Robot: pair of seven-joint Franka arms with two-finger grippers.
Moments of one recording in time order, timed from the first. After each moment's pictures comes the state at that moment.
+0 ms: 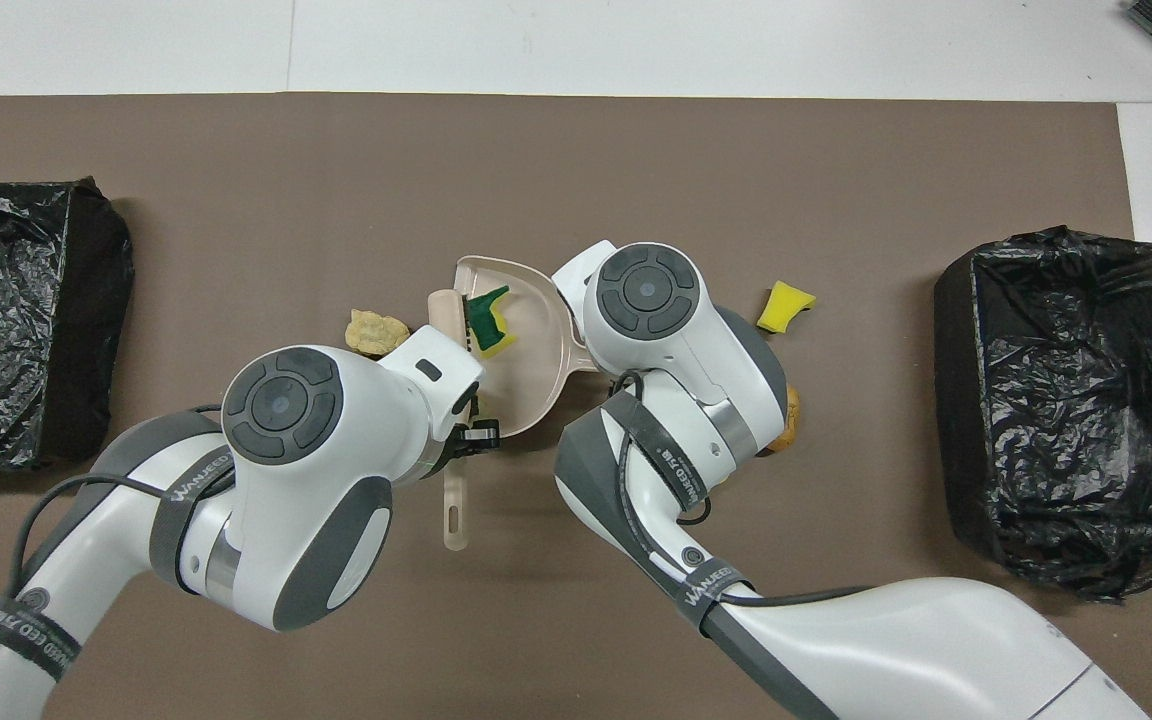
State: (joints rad) left arm -0.43 0.02 -0.10 -2.06 -0.08 2.14 -0.50; right arm 0.32 0.43 0.19 -1.65 -0.14 2.04 -0.85
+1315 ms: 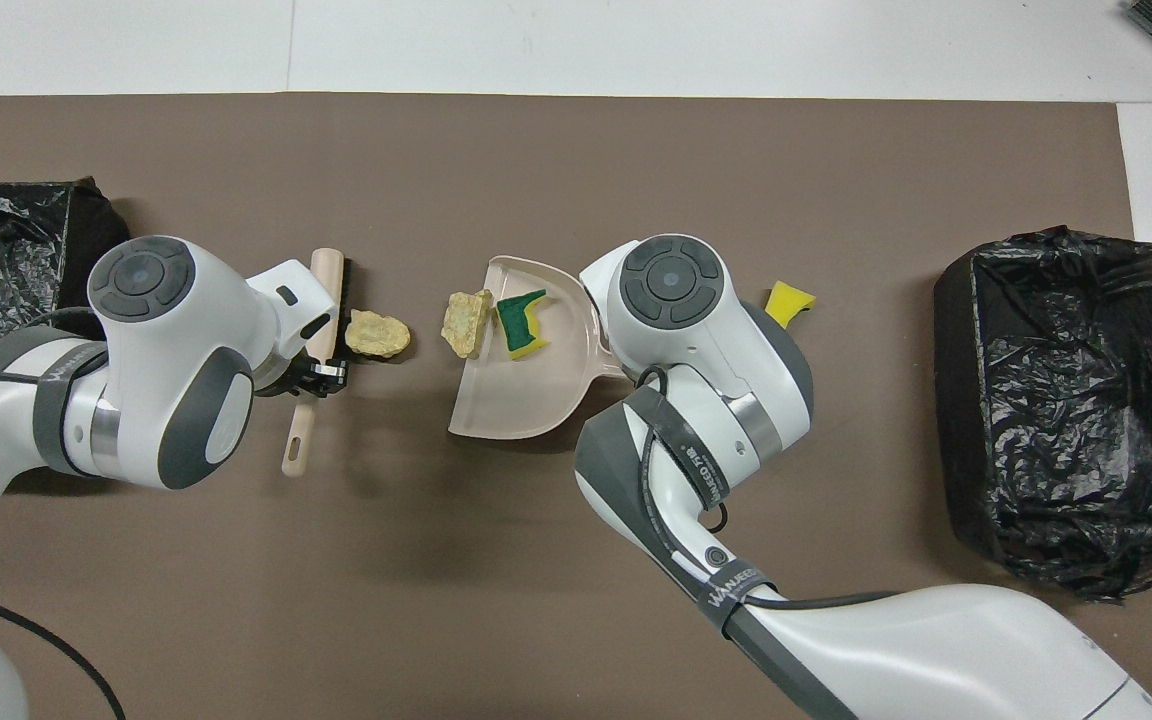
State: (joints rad) left arm -0.23 0.20 -0.12 -1.99 0.01 2.12 -0.10; right arm 0.37 0.41 0.19 -1.68 -0.14 2.01 -0.68
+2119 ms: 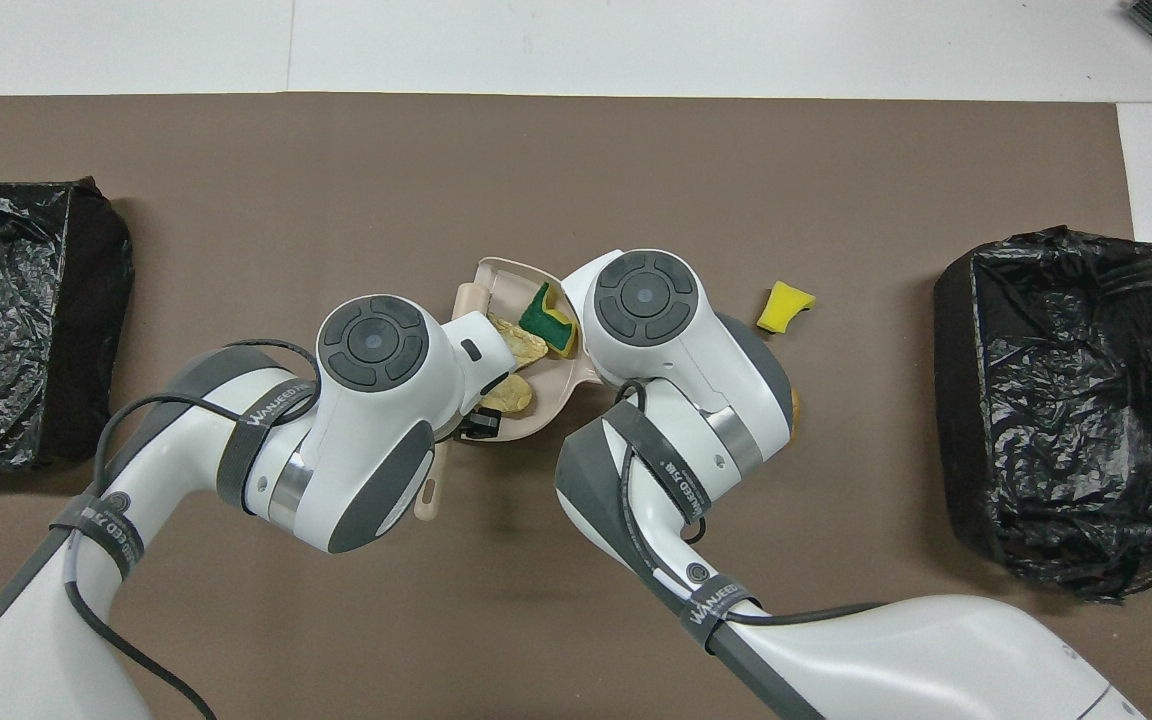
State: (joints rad) left arm -0.44 0.17 -0.13 -1.97 0.00 2.06 -0.37; right arm 0.37 0.41 0.19 -1.68 -0.14 2.01 -0.67
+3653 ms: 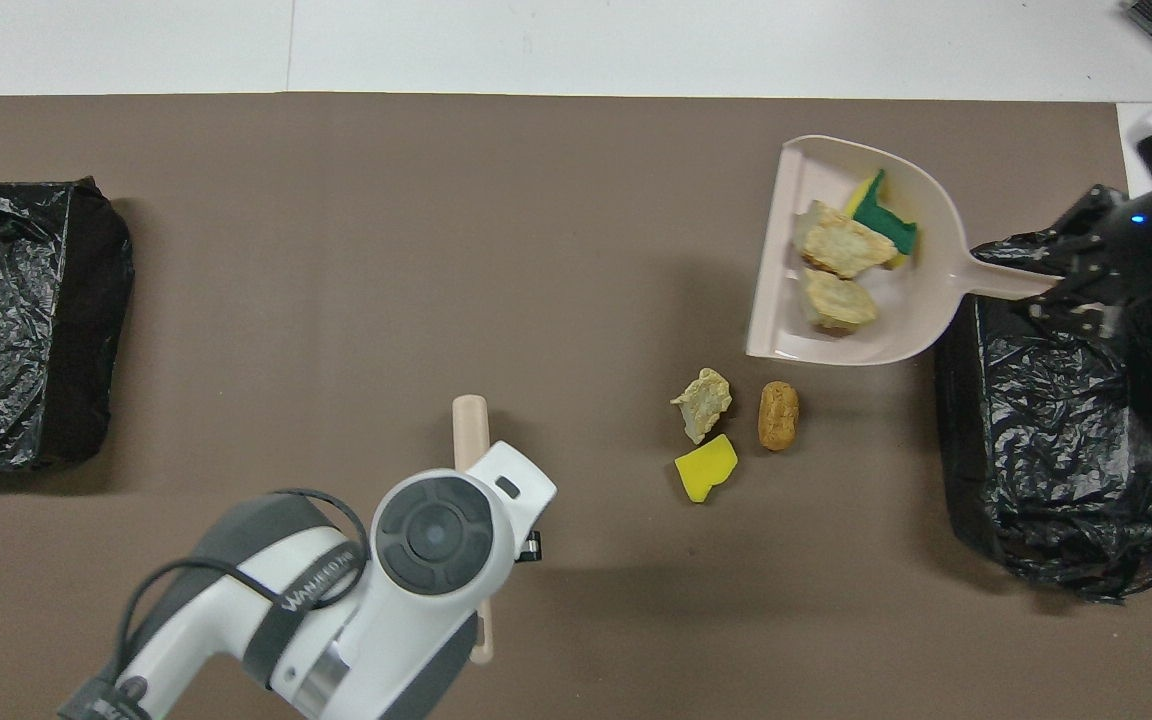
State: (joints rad) left arm -0.66 -0.08 -0.13 -2.24 -0.08 2.02 -0.75; right arm -0.31 0.19 0.18 -1.55 0.09 1.69 -1.45
